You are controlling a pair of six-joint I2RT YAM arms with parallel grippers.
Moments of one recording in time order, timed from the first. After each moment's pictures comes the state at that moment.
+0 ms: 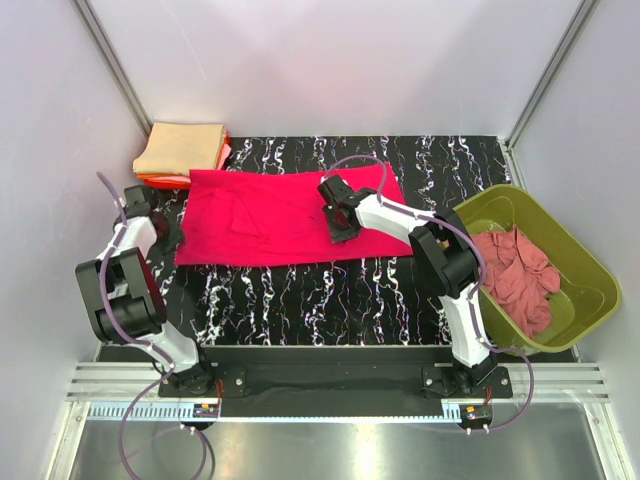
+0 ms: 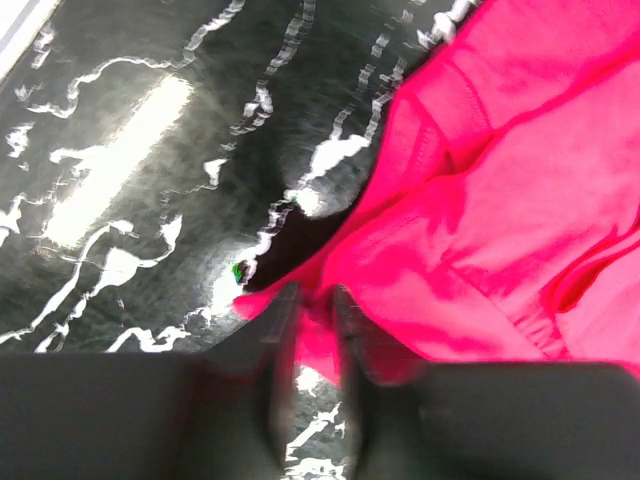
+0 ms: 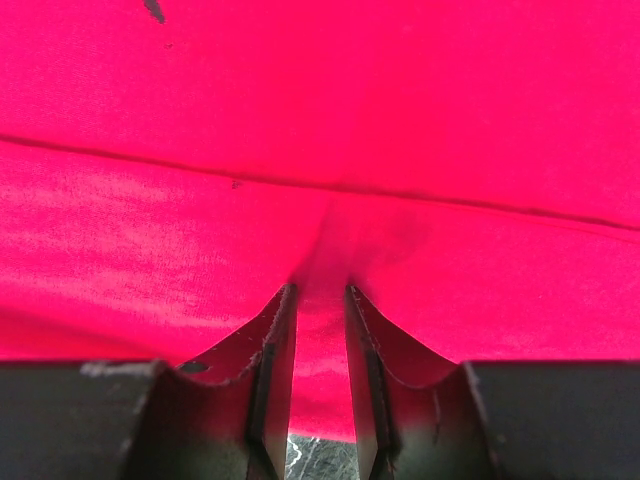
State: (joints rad) left arm 0.36 1.61 1.02 -0.44 -0.01 -0.46; right arm 0.66 2.16 1.62 -0.57 0.14 0.35
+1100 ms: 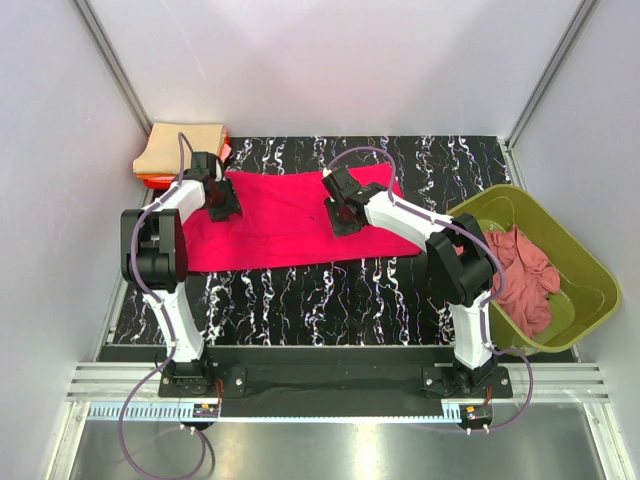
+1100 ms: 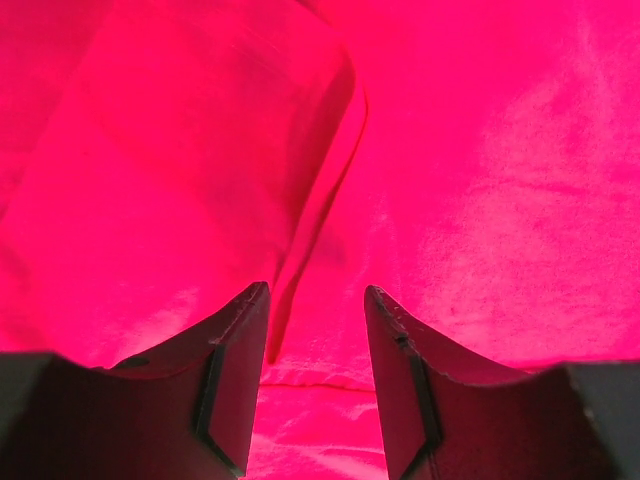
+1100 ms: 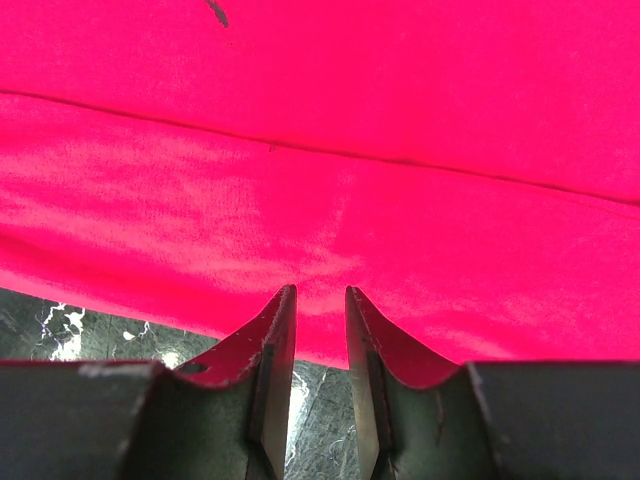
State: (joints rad) left arm 0.01 1.97 1.41 -0.48 0.12 -0.36; right arm 0.66 2.04 1.59 -0.59 0.11 0.33
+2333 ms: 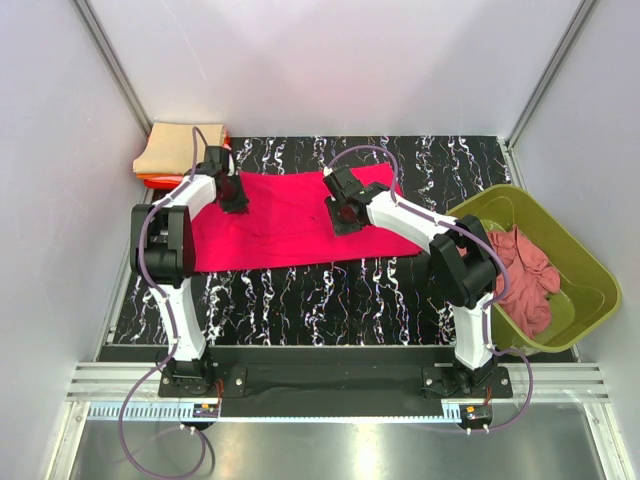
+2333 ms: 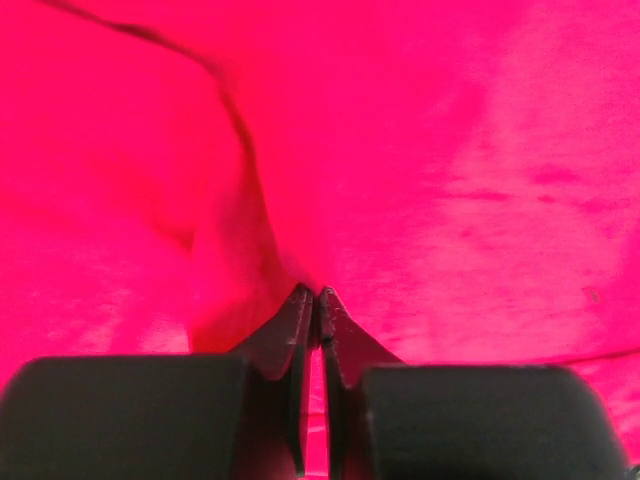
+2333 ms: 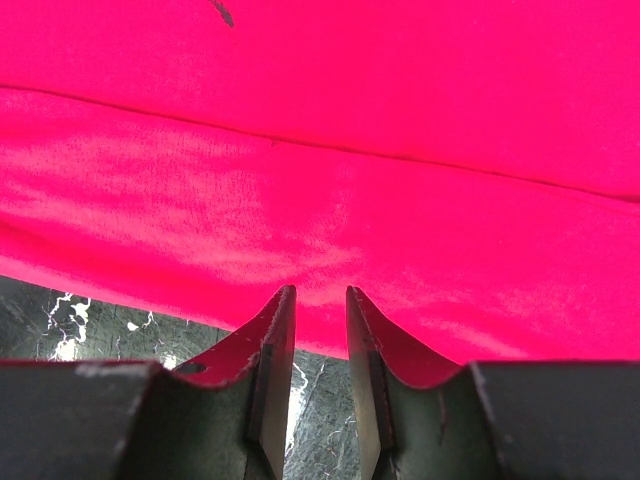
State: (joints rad) left arm -0.05 2.03 1.49 -0.49 0.14 -0.36; right arm 0.66 2.01 1.58 -0.59 0.11 0.33
